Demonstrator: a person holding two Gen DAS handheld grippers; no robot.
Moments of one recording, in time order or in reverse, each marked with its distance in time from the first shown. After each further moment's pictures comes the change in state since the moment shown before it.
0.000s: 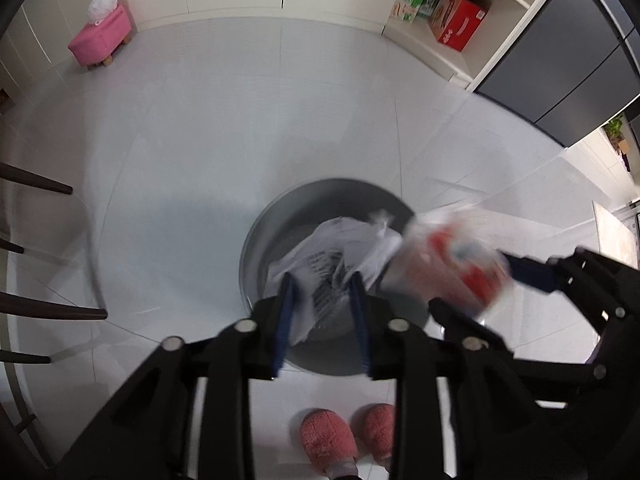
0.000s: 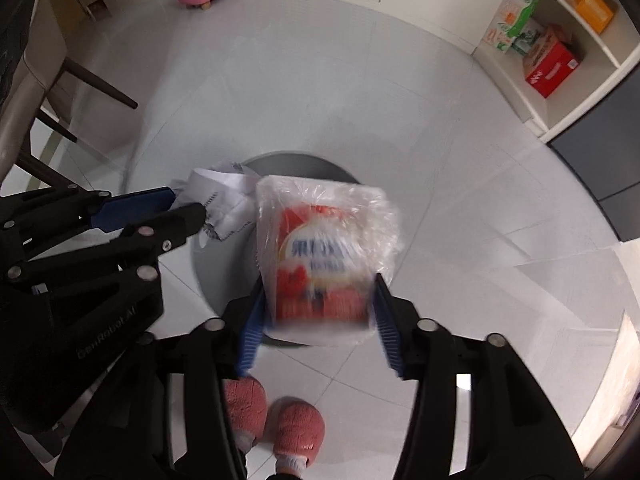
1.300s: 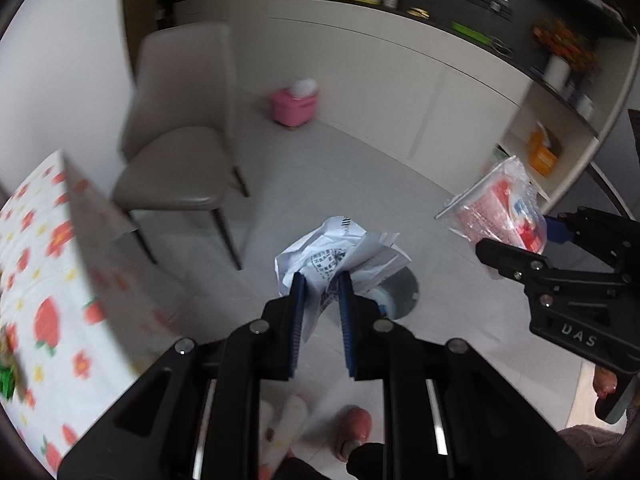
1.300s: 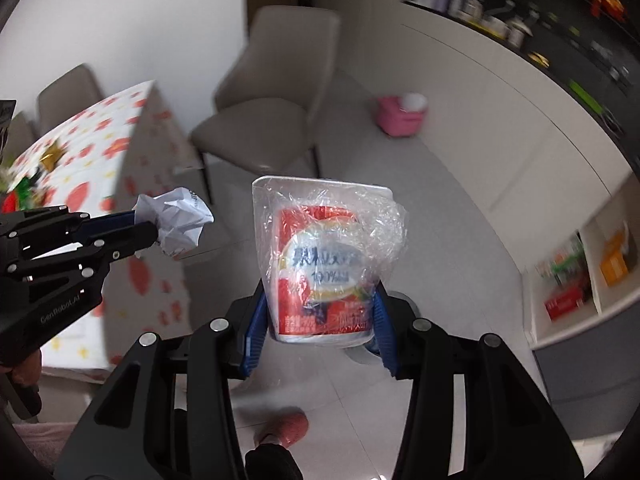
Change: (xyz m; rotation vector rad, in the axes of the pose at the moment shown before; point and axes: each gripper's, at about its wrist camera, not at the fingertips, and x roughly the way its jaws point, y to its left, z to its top) left arm -0.518 -0.011 -0.213 -0.446 -0.420 0.247; right arm -0.494 0.139 -0.085 -0.538 -0.368 0.184
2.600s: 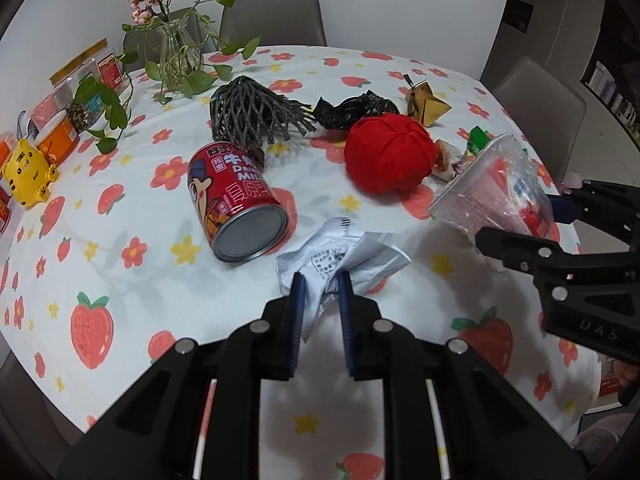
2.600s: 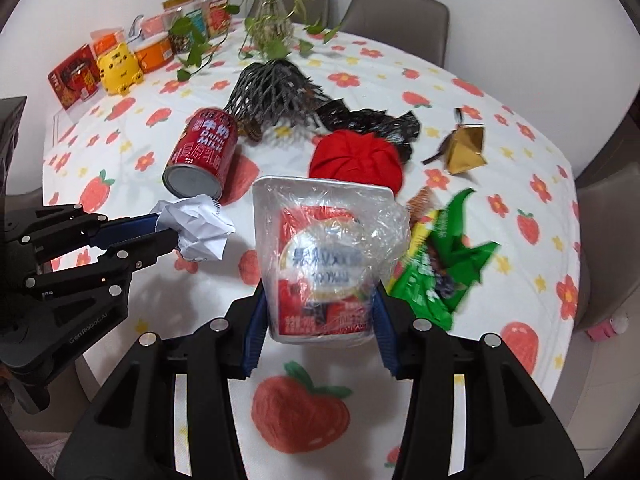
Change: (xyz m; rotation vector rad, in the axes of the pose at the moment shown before) left arm -0.253 0.409 -0.308 -0.776 -0.031 0.619; right arm -0.008 0.611 0.000 -0.884 0.023 0.597
